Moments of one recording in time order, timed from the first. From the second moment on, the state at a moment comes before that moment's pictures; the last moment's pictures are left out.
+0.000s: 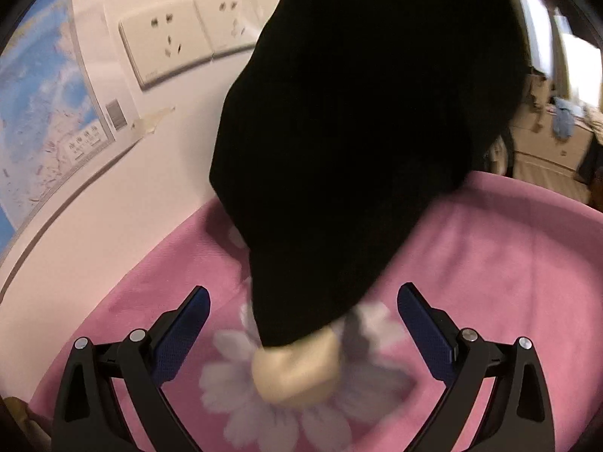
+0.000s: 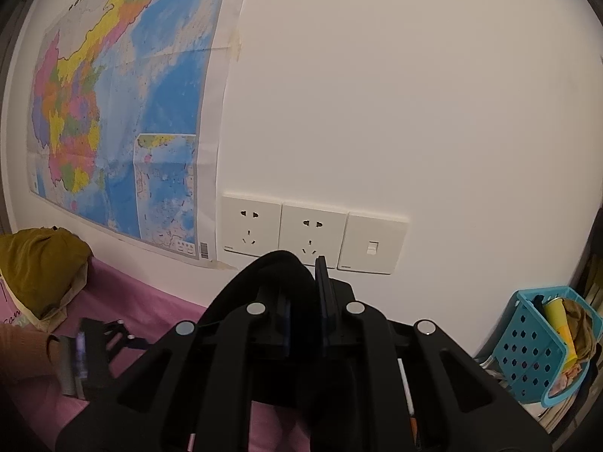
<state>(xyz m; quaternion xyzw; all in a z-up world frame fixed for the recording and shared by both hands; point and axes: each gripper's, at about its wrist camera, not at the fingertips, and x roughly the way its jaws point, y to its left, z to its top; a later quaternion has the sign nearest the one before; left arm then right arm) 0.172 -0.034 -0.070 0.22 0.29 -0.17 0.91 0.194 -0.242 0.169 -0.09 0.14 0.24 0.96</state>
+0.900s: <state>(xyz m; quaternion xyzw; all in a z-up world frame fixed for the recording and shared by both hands) 0.125 -0.083 0.250 0.03 -0.01 -0.06 1.00 0.049 -0.374 0.370 -0.08 -0.09 0.05 0.99</state>
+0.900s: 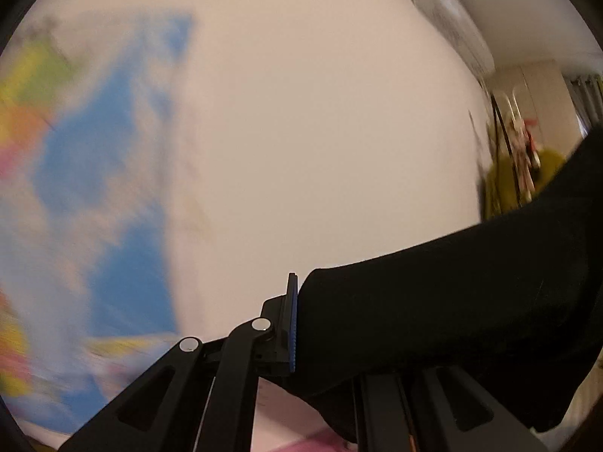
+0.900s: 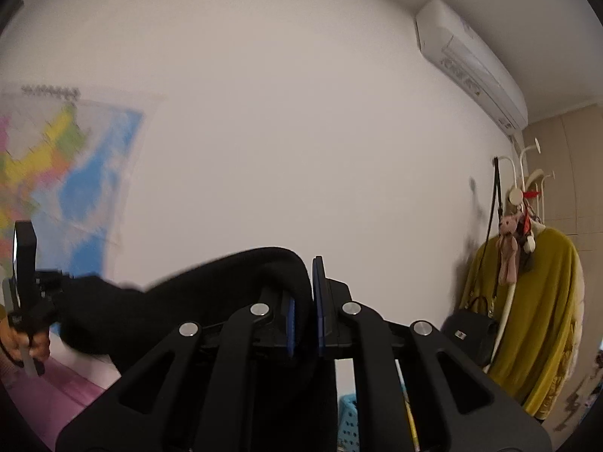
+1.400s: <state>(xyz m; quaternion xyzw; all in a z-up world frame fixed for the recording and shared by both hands) -0.202 -0.034 0.302 0.10 -0.08 0.12 0.98 -0.114 -0.340 0.360 -0.03 -0.11 0.31 0.94</state>
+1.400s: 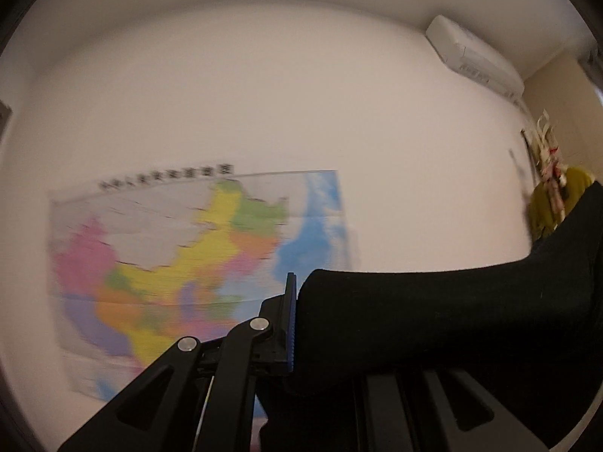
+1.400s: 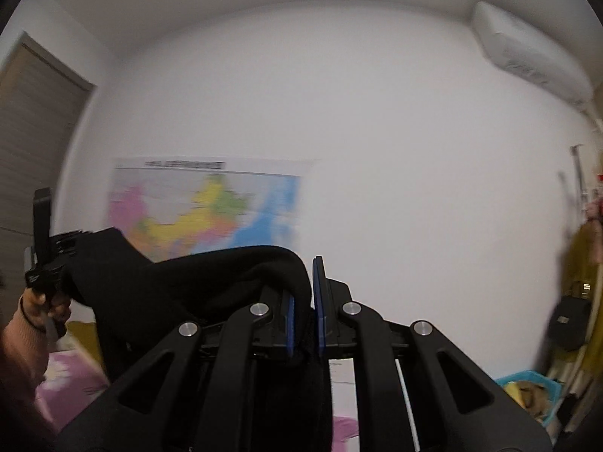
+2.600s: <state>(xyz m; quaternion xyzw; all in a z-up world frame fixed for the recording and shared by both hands) 0.147 0.205 -0.059 -0.16 0.53 0.17 0.81 0.338 -0.119 -0.028 0.05 0.51 0.24 0.82</state>
